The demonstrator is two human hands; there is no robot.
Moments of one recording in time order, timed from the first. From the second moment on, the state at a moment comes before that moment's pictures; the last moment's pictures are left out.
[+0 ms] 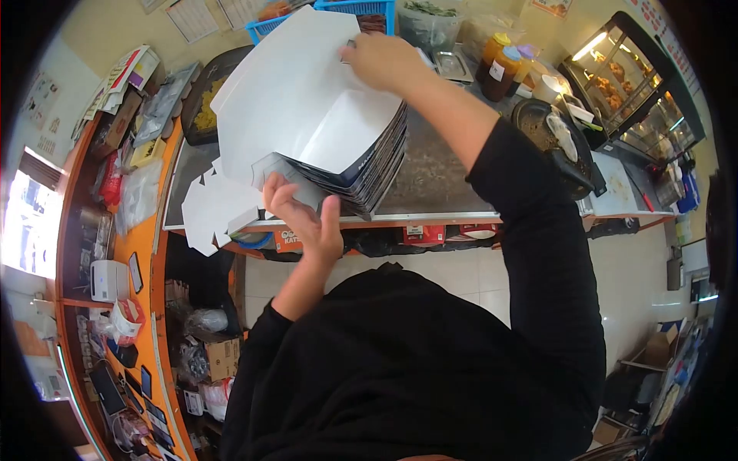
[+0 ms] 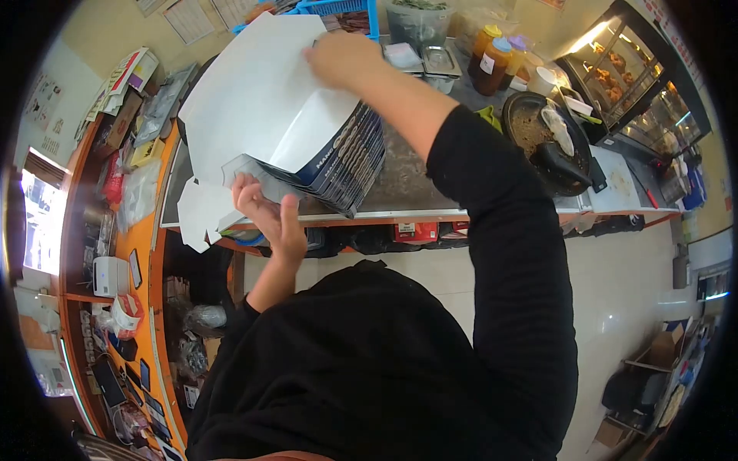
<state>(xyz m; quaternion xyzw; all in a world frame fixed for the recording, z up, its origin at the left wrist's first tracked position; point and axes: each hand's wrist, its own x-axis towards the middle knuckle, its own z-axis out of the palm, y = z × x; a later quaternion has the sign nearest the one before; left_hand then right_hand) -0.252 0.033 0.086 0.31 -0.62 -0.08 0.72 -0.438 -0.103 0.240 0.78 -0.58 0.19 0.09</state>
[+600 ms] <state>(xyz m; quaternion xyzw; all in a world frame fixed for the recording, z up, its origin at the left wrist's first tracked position) -0.274 -0.078 0.153 0.43 -0.55 -0.50 0.51 -0.506 -0.096 0.203 0.60 -0.74 0.18 -0.24</state>
